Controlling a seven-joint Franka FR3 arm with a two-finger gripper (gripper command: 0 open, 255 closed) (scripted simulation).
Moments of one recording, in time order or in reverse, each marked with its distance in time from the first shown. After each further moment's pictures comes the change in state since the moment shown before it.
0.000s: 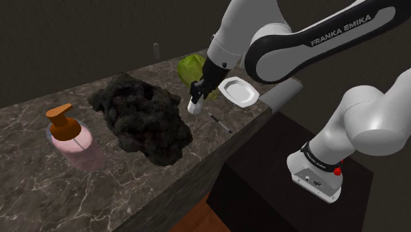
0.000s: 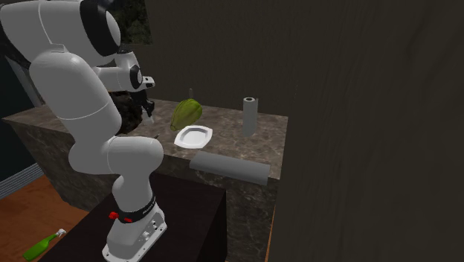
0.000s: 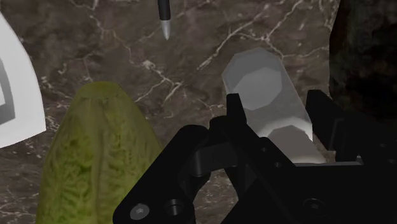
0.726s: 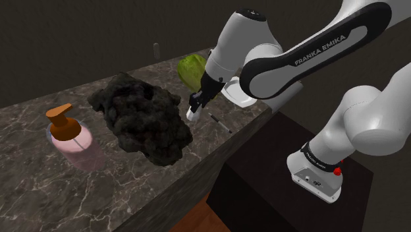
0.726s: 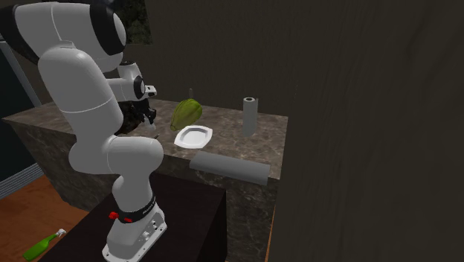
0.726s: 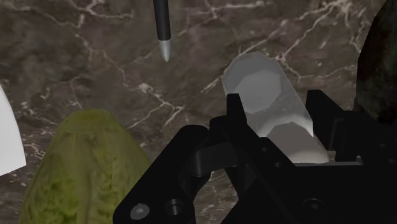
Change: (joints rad) arm -0.010 0.087 0.013 -0.046 -0.025 0.132 0.020
